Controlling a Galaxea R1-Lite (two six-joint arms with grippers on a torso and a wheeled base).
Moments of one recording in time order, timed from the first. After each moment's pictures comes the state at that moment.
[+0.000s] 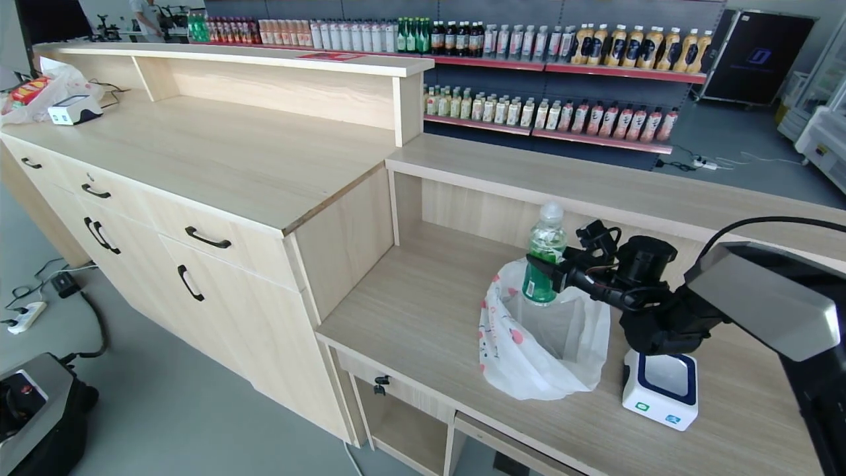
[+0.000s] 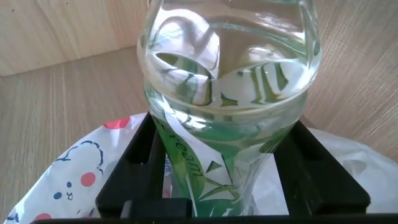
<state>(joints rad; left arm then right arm) 0.00 0.00 0.00 0.00 -0.02 -0.01 0.09 2.50 -1.27 -1.30 0.56 -0.14</state>
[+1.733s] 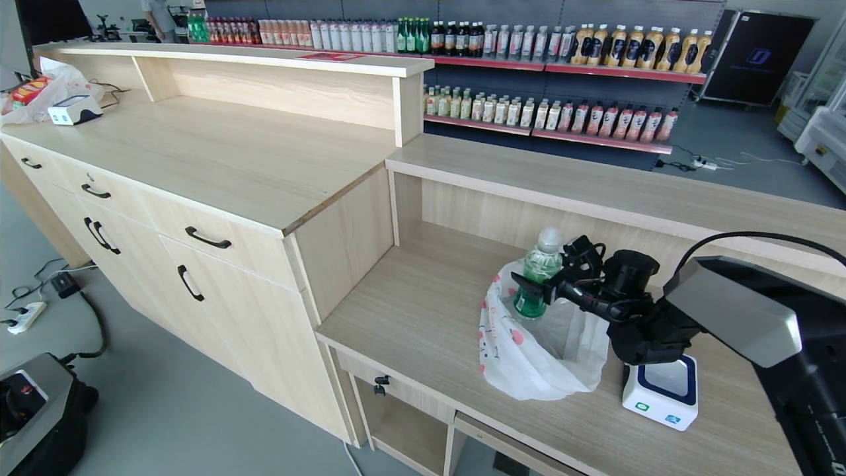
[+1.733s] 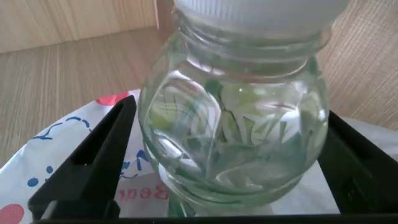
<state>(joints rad) 0.00 0.00 0.00 0.00 -0.02 -0.01 0.10 2.59 -1.31 -1.32 0.58 -0.18</state>
